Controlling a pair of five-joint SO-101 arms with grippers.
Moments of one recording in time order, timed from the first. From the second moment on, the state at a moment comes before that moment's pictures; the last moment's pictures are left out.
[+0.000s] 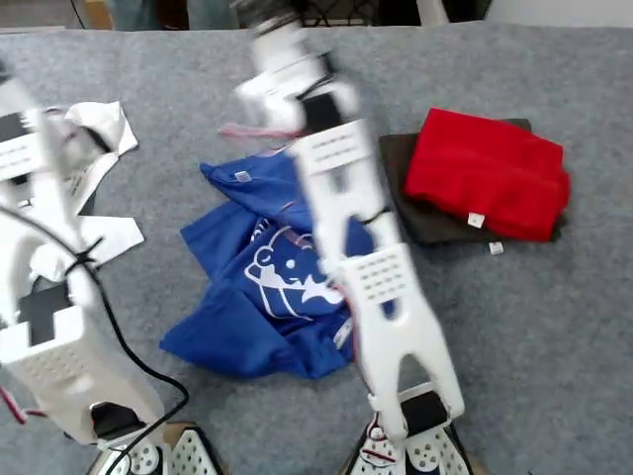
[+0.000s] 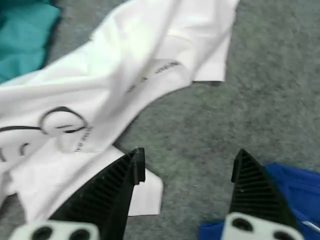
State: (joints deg) left arm -22.4 16.1 -14.6 70.0 16.2; right arm -17.6 63.0 -92.9 77.0 3.9
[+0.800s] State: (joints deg) left arm -4.6 35.8 -23.3 66.2 46.5; right arm 3.0 59.2 -92.9 90.7 3.5
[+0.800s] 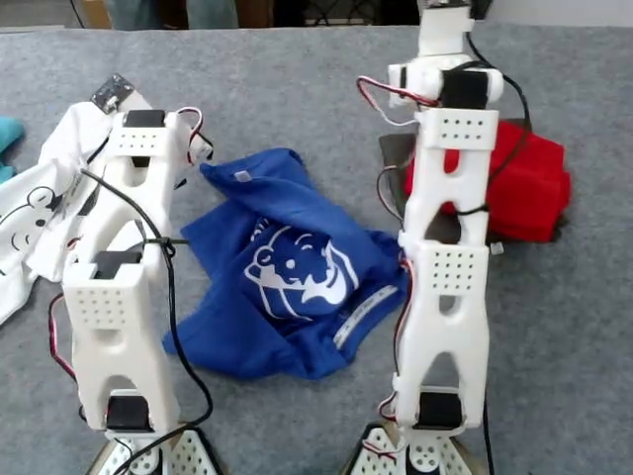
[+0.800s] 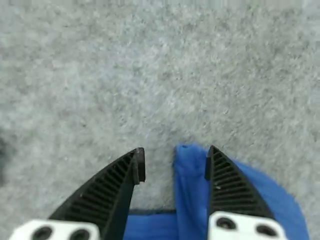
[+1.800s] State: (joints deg) left arm -1.3 57.9 -62.1 88.0 49.9; right arm 5.4 59.2 -92.9 89.1 3.5
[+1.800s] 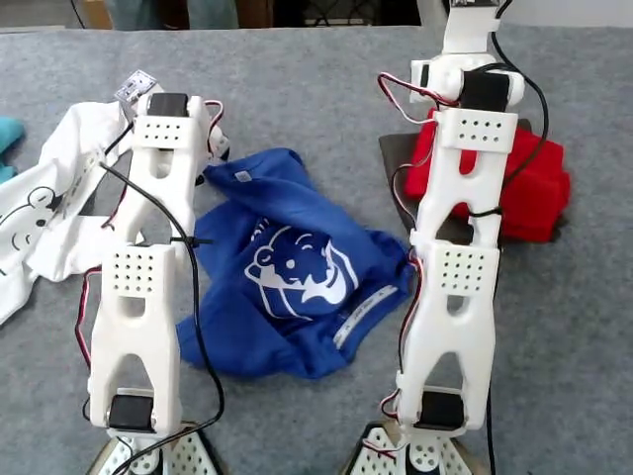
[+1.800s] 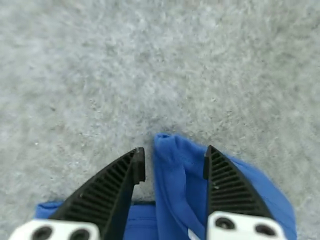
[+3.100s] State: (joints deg) left arm -1.4 64.2 -66.6 87.2 47.9; right arm 5.4 59.2 -92.9 89.1 3.5
